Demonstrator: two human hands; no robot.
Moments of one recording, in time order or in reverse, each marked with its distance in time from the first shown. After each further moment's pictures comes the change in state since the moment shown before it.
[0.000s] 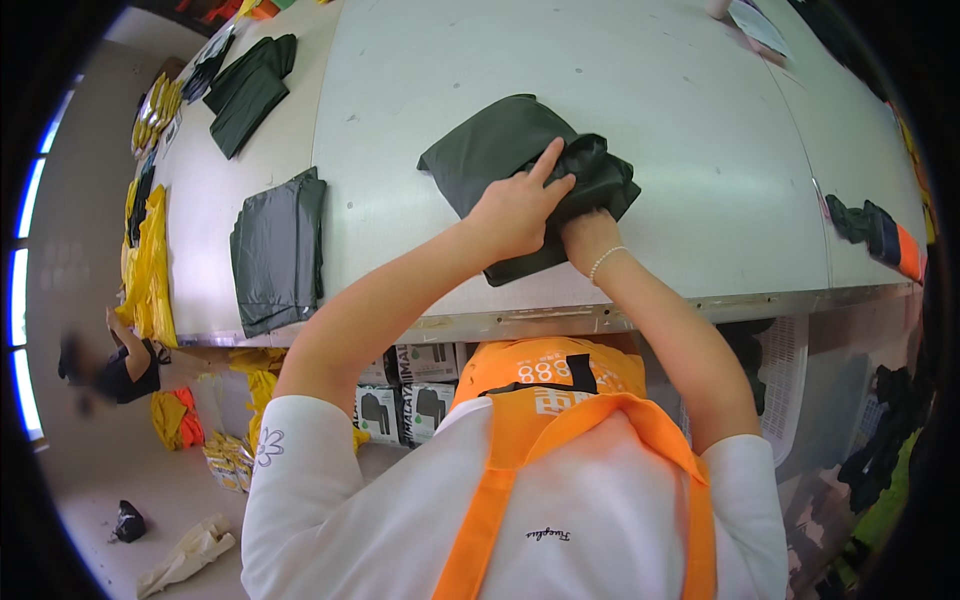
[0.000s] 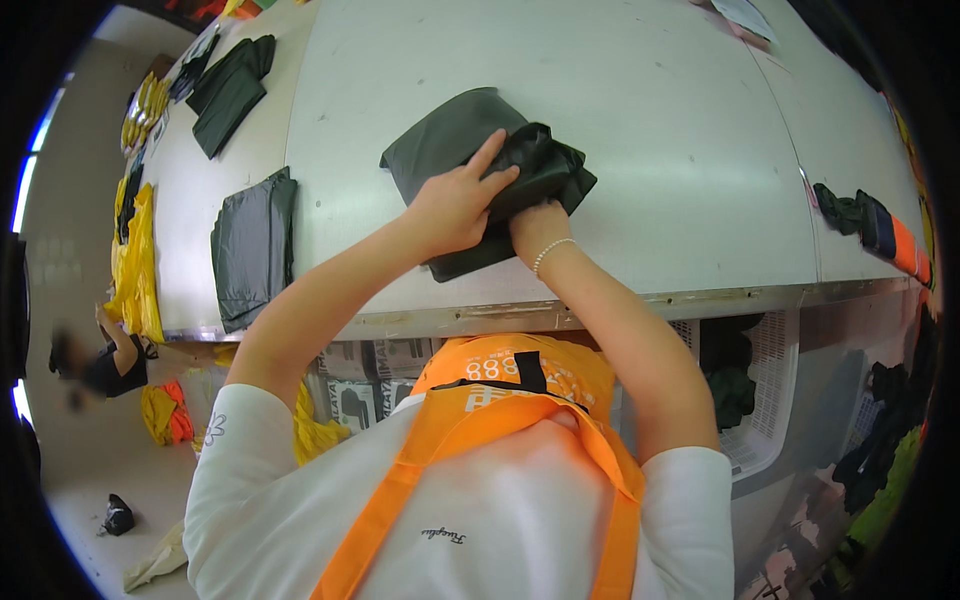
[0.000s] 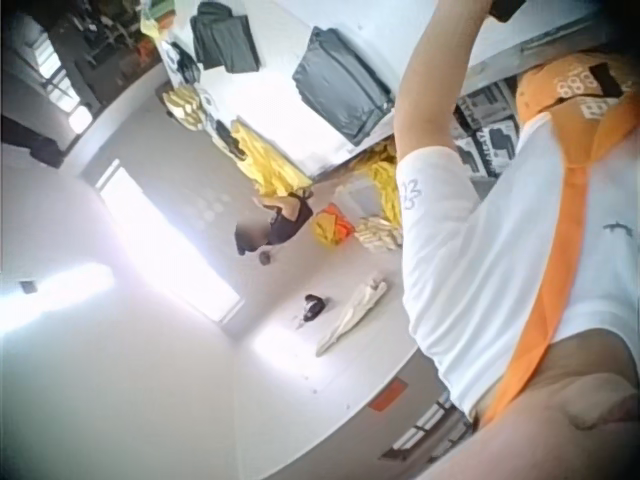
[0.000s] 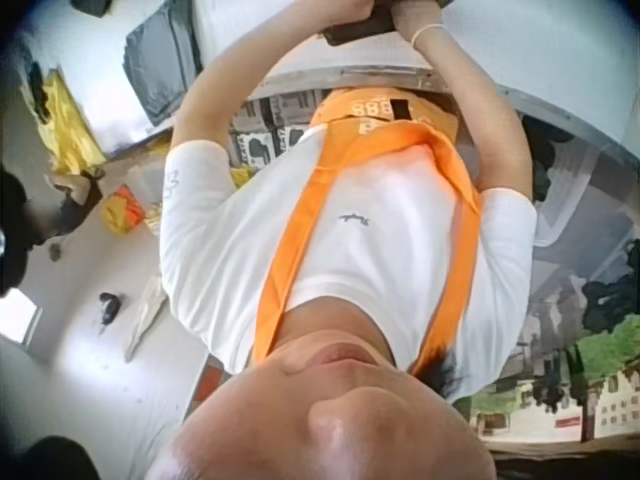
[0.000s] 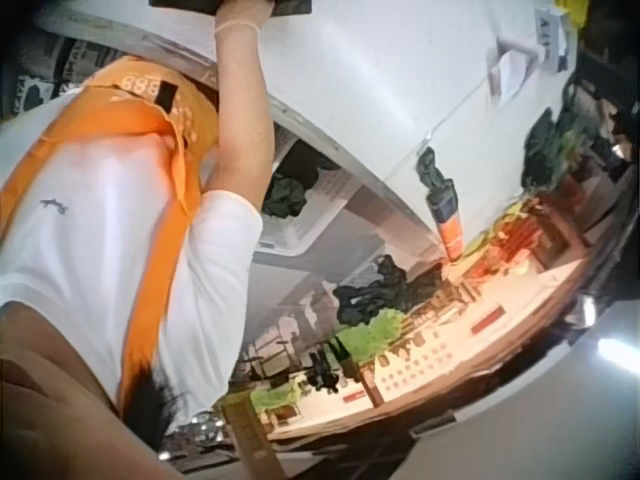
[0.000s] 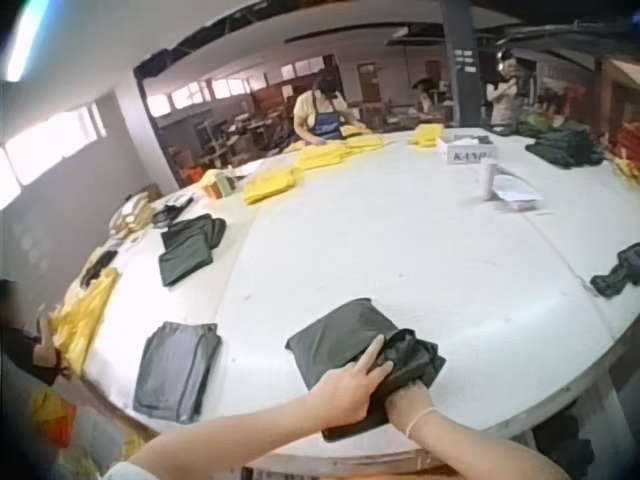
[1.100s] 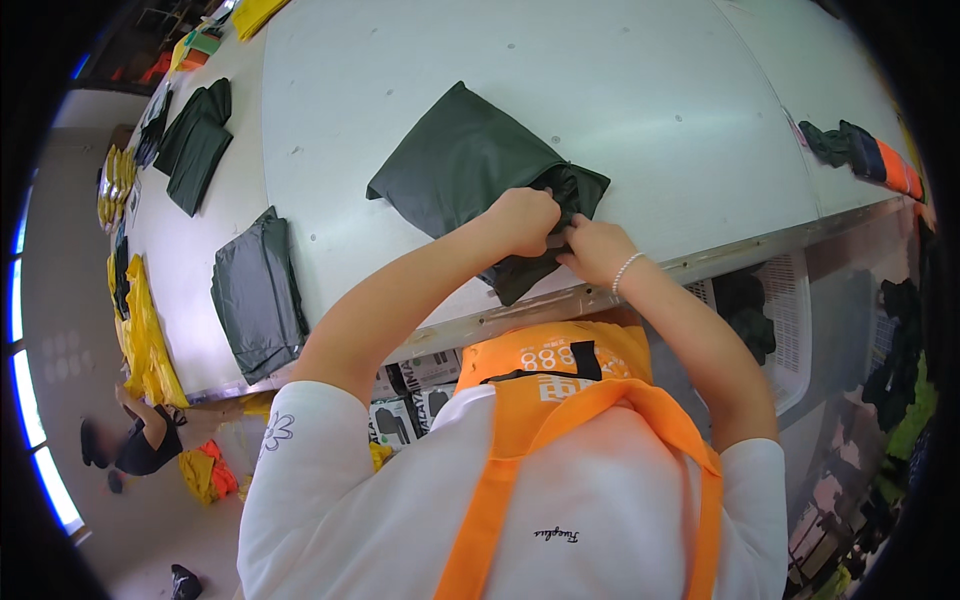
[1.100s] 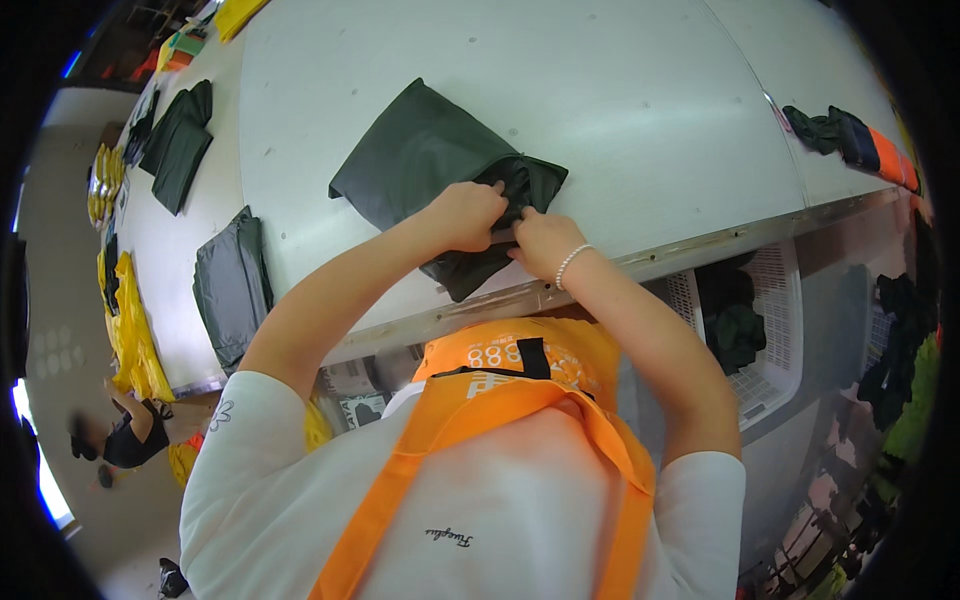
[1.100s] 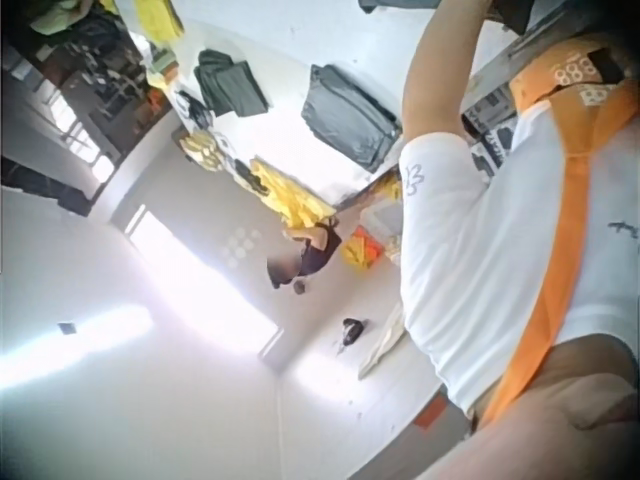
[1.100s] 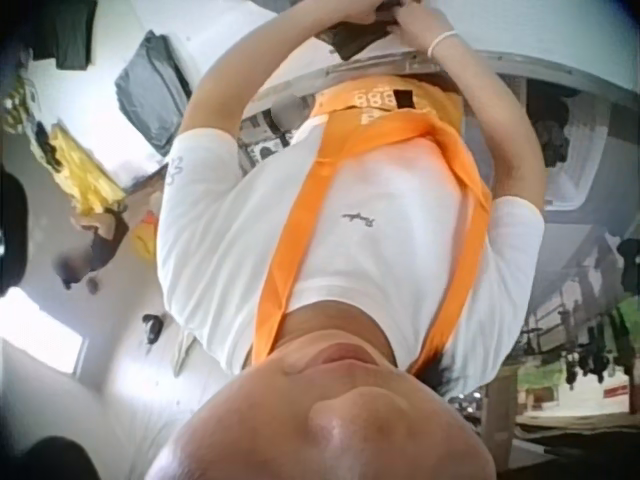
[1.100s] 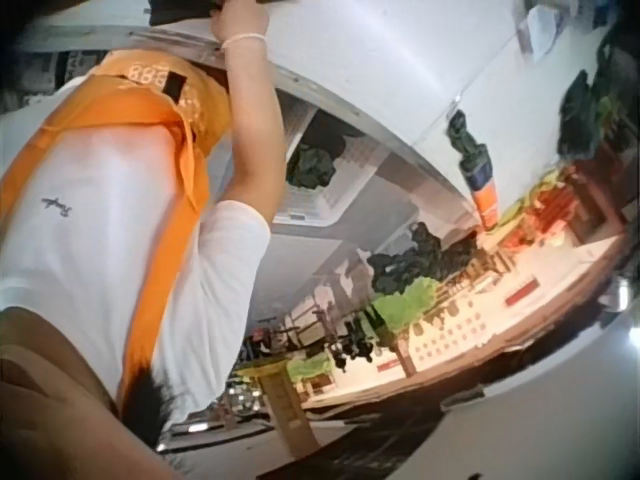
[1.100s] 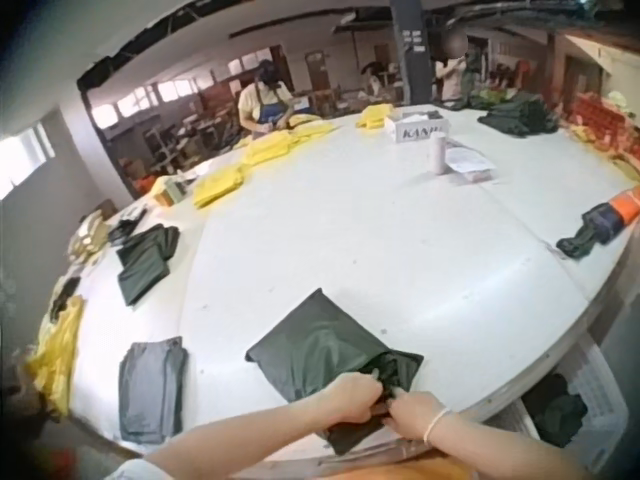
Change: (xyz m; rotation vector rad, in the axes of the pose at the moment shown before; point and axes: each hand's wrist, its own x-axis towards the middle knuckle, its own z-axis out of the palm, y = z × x) left_hand 0.048 0.009 0.067 0.146 -0.563 0.186; right_hand -0.055 0.022 -0.027 0.362 -0.336 0.179
